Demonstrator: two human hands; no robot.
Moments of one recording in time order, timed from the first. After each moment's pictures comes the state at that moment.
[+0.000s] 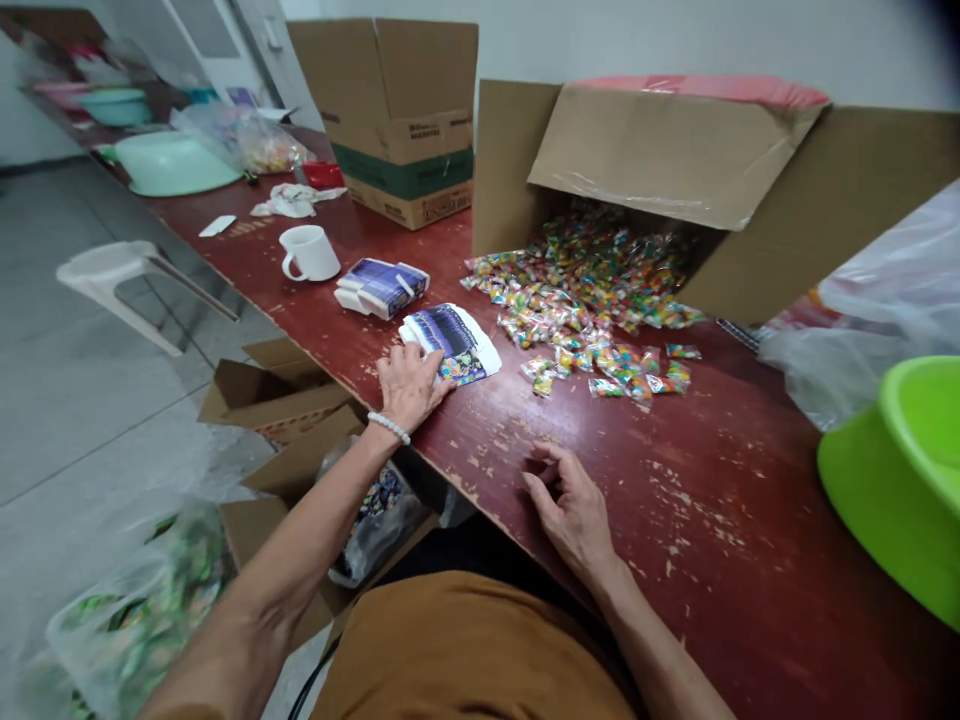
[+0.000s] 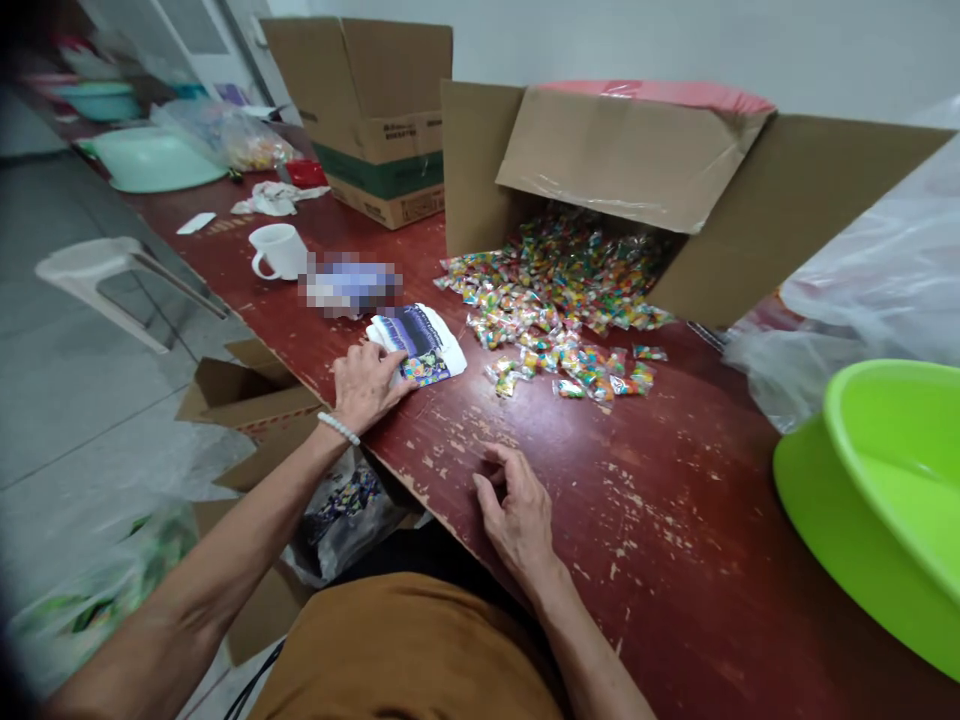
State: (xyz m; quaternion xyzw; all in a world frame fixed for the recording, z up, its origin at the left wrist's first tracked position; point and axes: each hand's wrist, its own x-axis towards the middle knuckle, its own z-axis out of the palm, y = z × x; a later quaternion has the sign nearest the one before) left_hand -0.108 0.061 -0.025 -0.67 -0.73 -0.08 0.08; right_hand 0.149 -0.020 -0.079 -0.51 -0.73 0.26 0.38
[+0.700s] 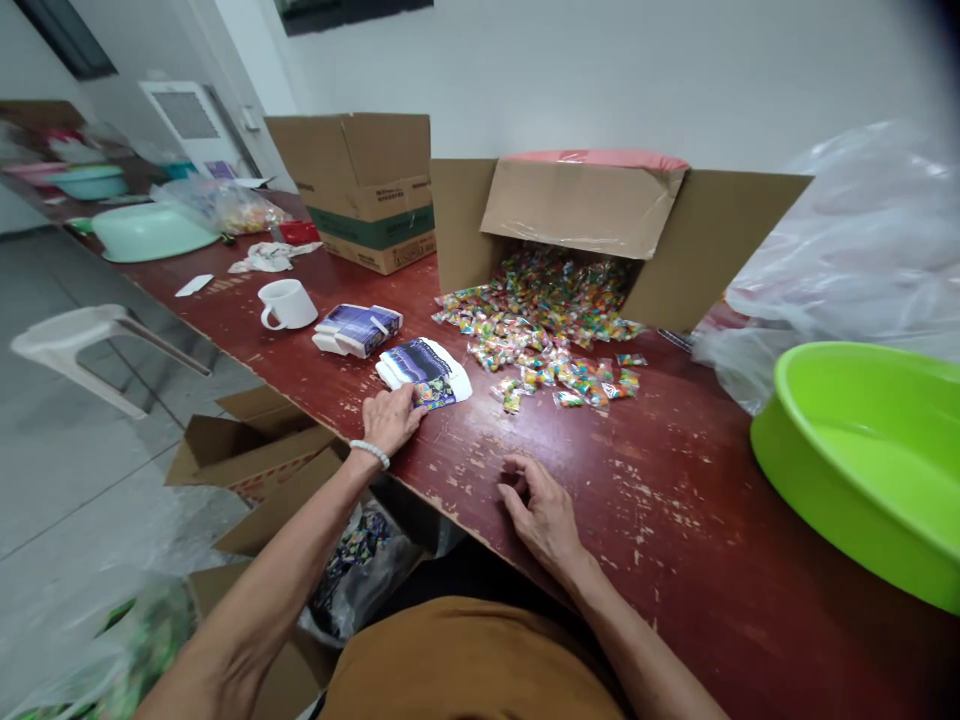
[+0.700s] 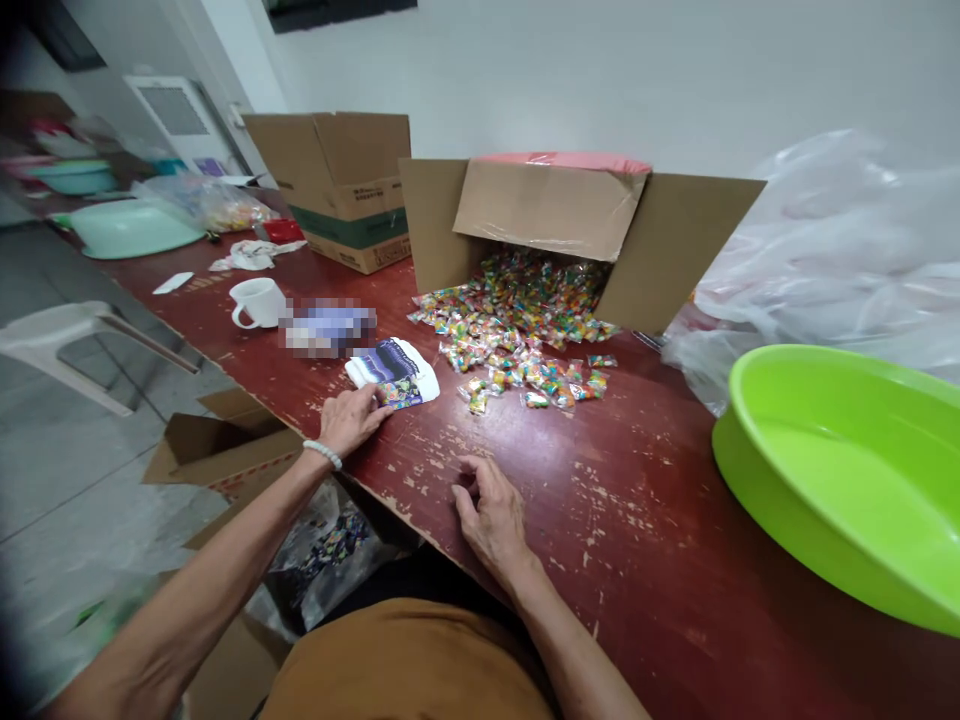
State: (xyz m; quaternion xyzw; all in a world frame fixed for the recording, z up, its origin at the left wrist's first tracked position) left_hand -0.114 0.068 -0.020 -0.68 -0.73 -0.04 0.03; right_hand 0.144 -0.017 -0.077 -0.51 -0.72 0.25 0.39
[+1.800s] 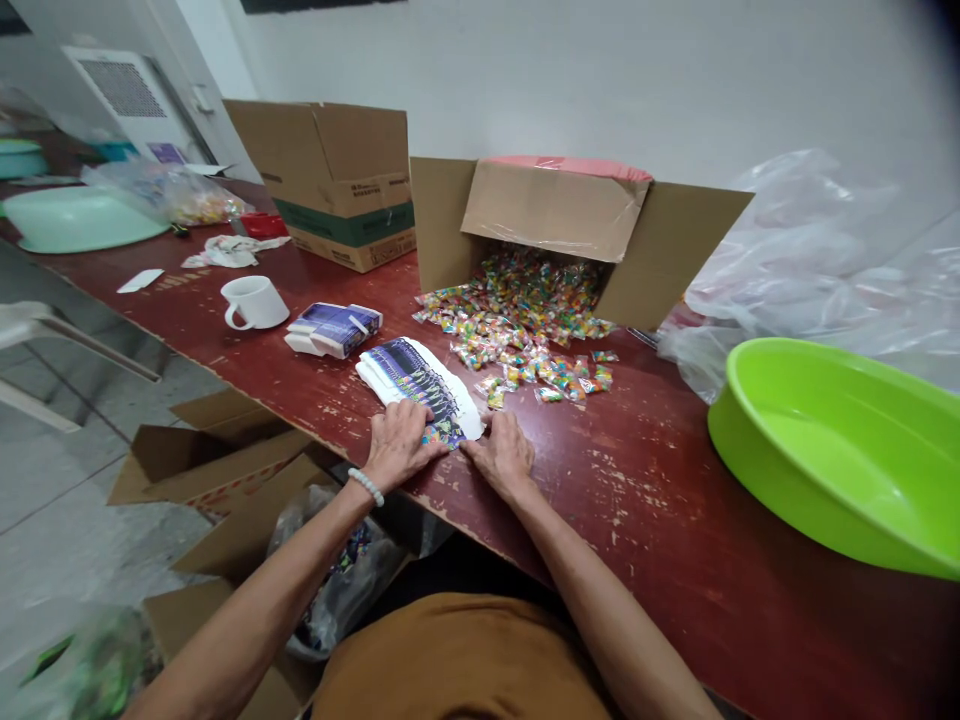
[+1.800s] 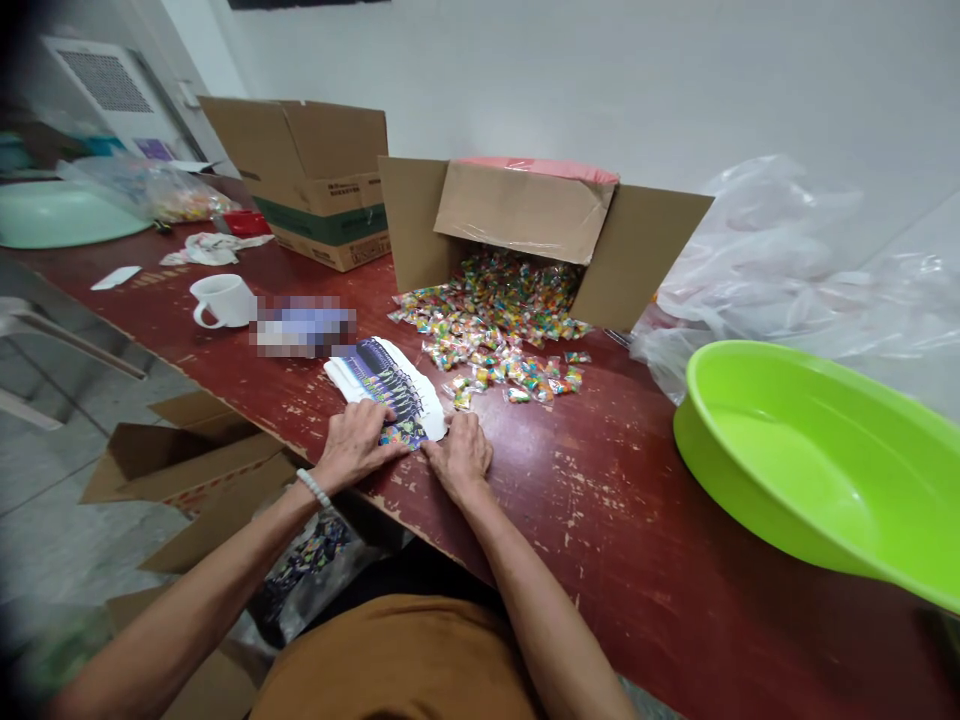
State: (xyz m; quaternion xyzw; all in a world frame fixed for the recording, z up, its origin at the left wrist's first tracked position) left_hand -0.080 0.033 -0.025 -0.76 -0.65 -0.08 -0.02; right_hand 0.099 0.037 -0.049 -0.68 -0.67 0.21 0.22
